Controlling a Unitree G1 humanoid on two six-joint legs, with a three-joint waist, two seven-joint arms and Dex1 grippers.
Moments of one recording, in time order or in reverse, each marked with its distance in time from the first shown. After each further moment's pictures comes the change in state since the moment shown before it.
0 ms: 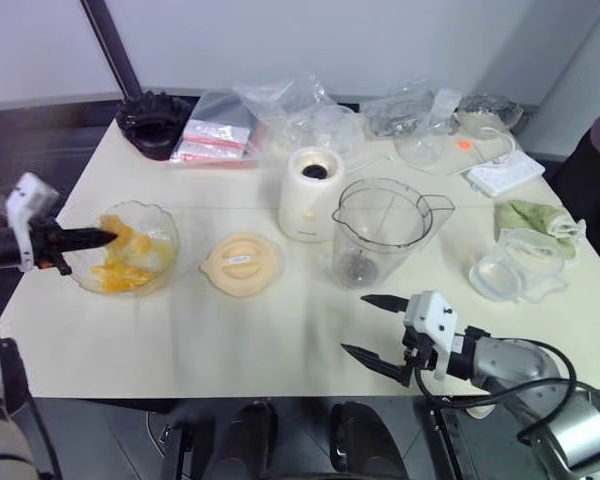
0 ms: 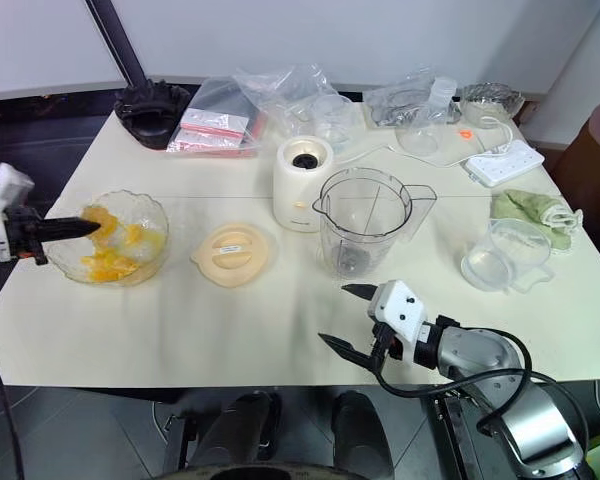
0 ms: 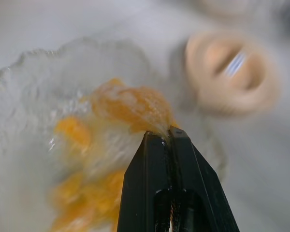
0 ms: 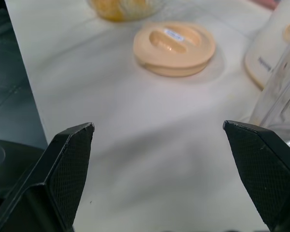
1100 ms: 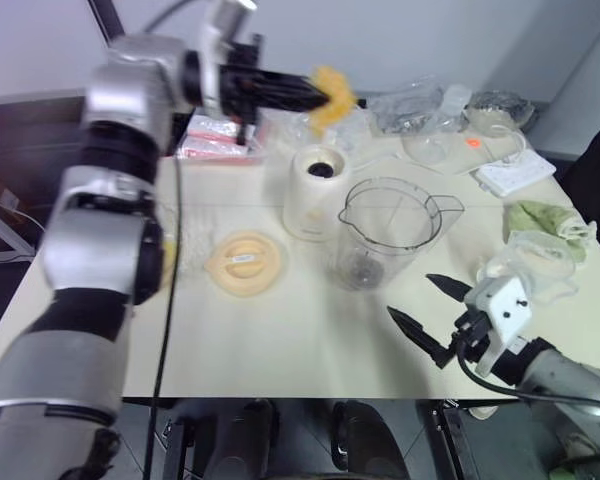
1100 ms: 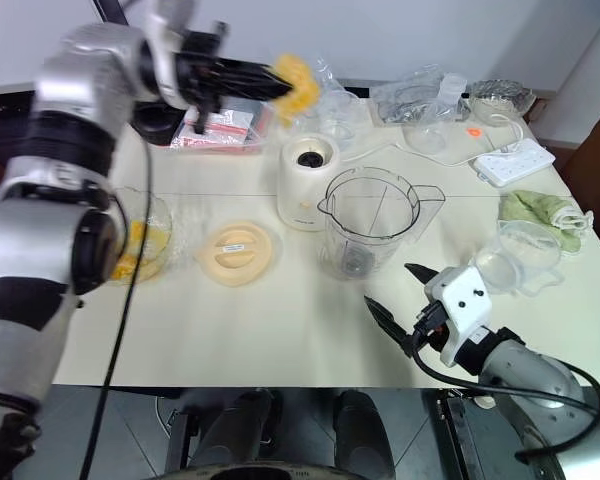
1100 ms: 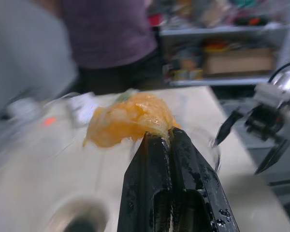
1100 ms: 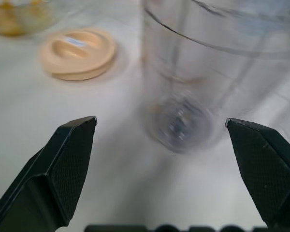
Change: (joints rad) left arm -0.702 -0.684 -0.279 -0.044 -0.122 -0.071 -0.108; right arm 0.224 0.134 -0.353 -0.220 0.121 0.174 -0.272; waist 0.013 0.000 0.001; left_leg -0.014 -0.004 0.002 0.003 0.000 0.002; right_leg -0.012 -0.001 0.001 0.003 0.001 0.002
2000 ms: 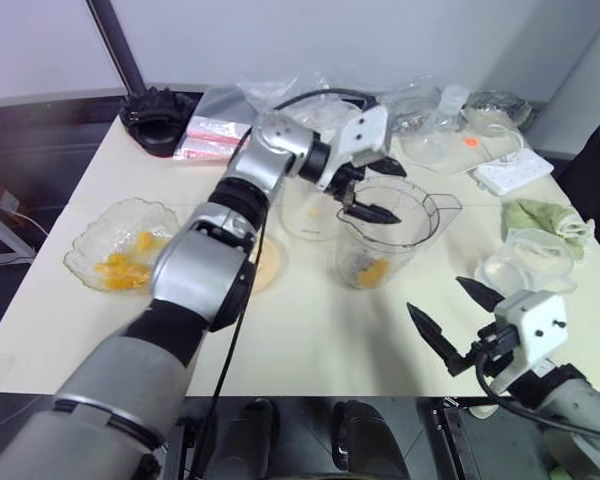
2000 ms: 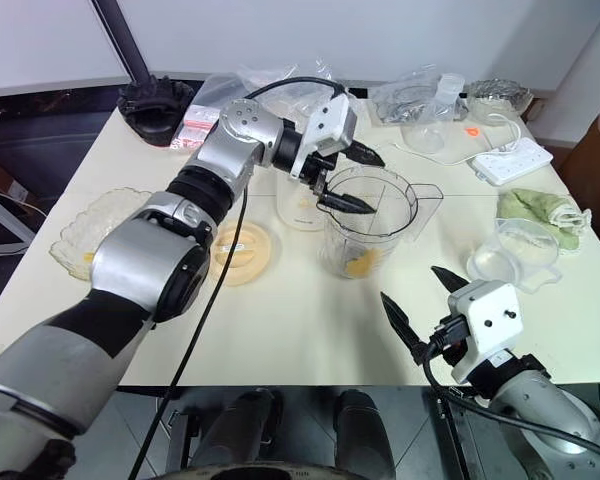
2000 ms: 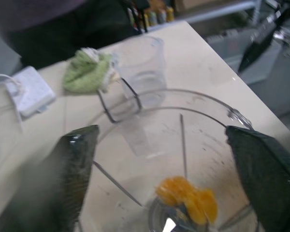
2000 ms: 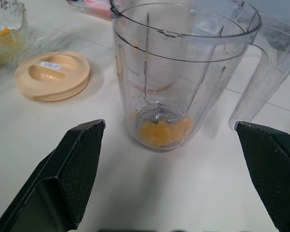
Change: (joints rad) left arm 0.040 -0.265 -0.028 0.207 0.264 -0.384 0.225; right arm 0.114 0.080 -0.055 -0.089 -0.012 -0.039 -0.107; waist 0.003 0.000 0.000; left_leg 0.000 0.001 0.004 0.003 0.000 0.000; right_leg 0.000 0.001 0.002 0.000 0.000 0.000
